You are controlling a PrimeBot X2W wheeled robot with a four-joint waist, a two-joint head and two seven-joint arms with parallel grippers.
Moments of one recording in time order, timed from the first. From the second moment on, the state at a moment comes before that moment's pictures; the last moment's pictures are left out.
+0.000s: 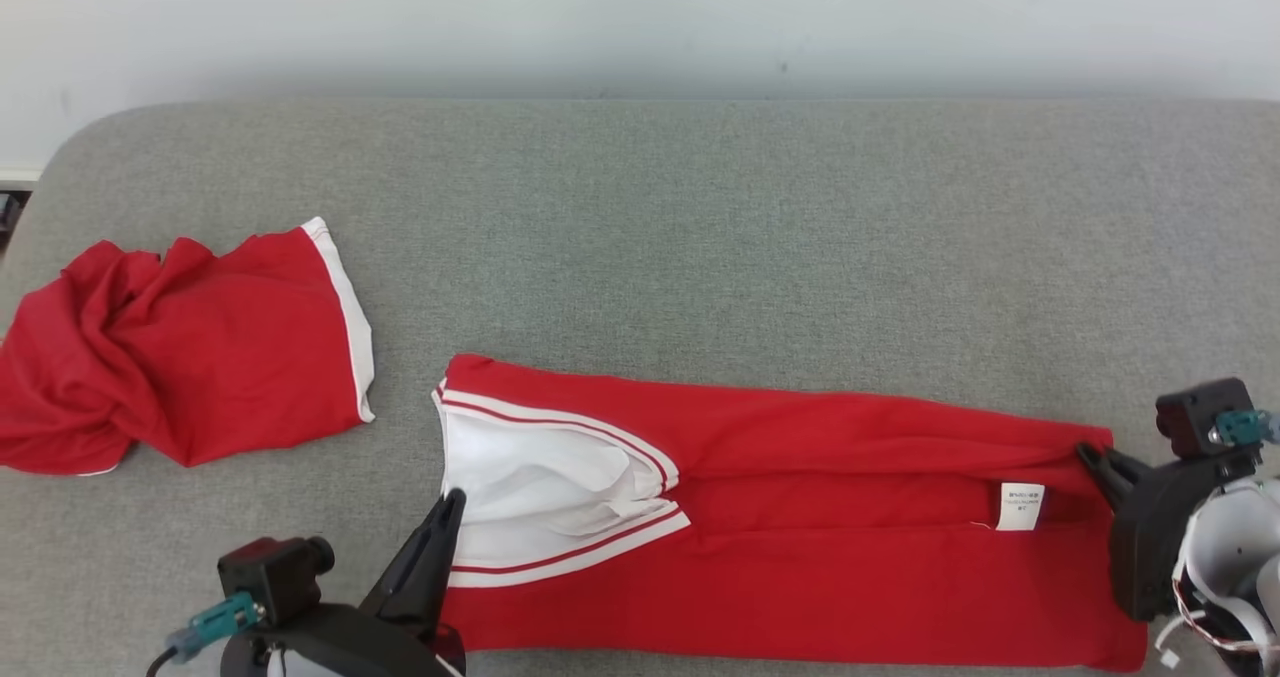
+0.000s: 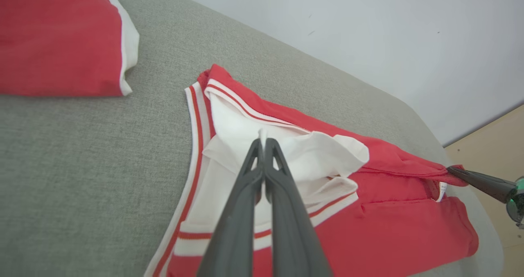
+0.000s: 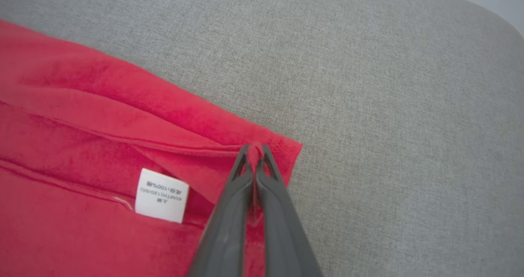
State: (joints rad) left arm -0.12 0.16 -0.37 0.17 -0.60 -0.07 -0.02; right arm -0.22 -0.47 0.17 0.28 0.42 0.12 0.36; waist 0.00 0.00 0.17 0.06
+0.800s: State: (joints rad) left arm -0.03 0.19 -0.38 0.16 -0.61 -0.01 0.10; right arm -0.15 -0.50 0.13 0.23 0.42 0.09 0.39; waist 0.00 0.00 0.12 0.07
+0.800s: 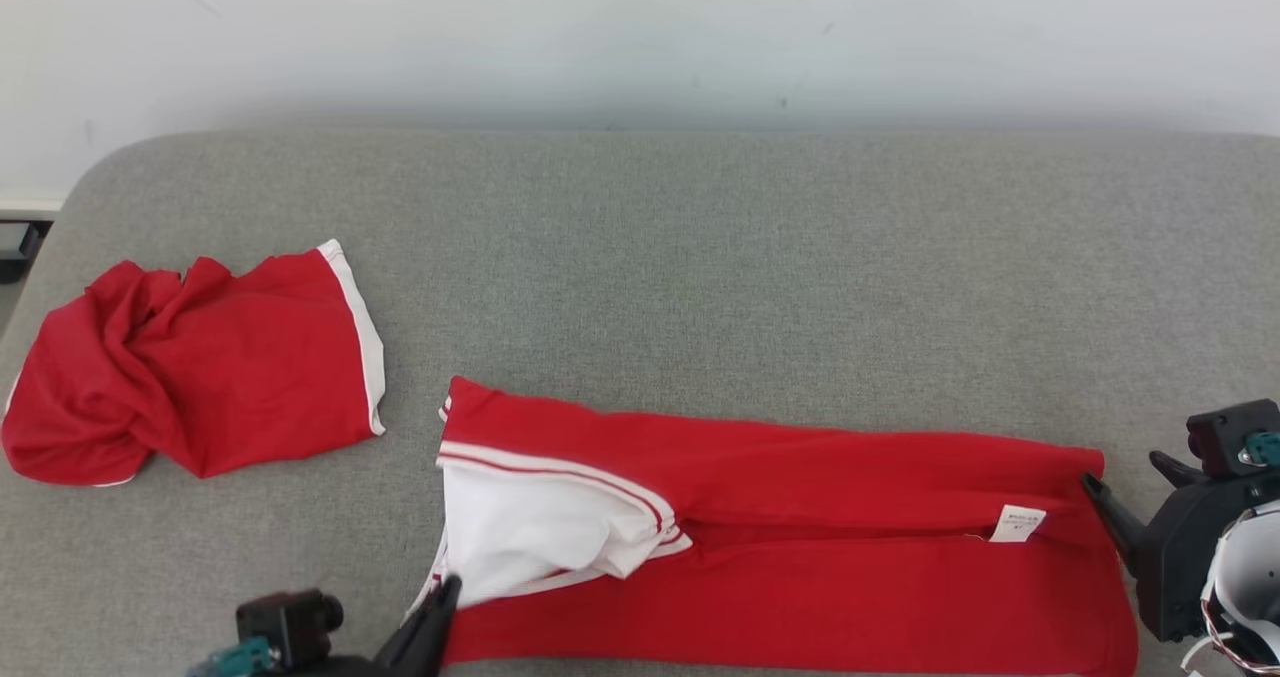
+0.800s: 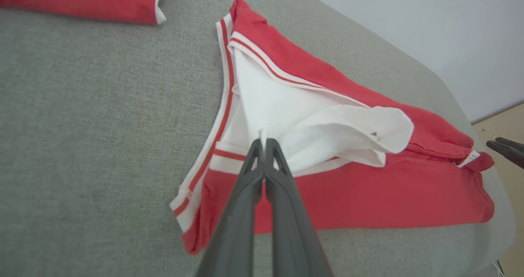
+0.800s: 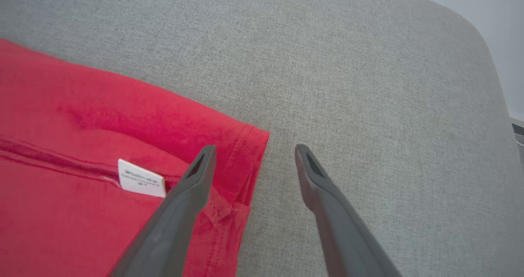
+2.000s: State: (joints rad) left arm -0.05 0.29 -0.27 0.05 -0.41 0.10 -0.11; right arm -0.06 -0.28 0.09 0.00 0.47 -0.01 0.04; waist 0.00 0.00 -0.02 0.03
